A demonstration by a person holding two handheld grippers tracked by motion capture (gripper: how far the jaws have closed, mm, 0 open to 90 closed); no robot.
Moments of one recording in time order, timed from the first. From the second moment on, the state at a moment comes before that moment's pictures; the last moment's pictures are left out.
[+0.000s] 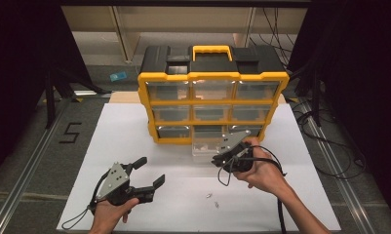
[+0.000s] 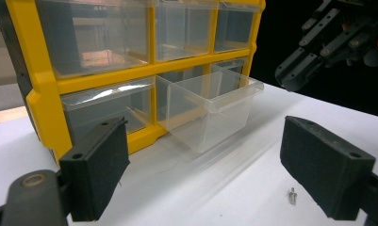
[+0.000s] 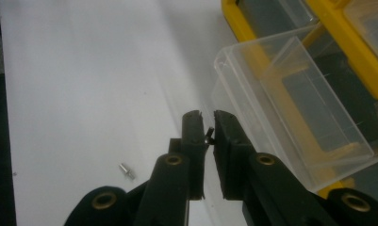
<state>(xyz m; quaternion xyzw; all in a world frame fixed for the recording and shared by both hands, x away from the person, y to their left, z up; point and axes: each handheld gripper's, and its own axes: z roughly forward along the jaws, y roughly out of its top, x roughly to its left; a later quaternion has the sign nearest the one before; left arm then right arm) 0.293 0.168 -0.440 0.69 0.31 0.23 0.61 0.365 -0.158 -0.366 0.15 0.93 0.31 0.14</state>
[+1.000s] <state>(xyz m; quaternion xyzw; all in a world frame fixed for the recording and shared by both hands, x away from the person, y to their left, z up) 0.293 0.169 -0.440 0.69 0.32 0.23 0.61 0.399 -0.150 -0.353 0.17 0.90 0.36 0.17</state>
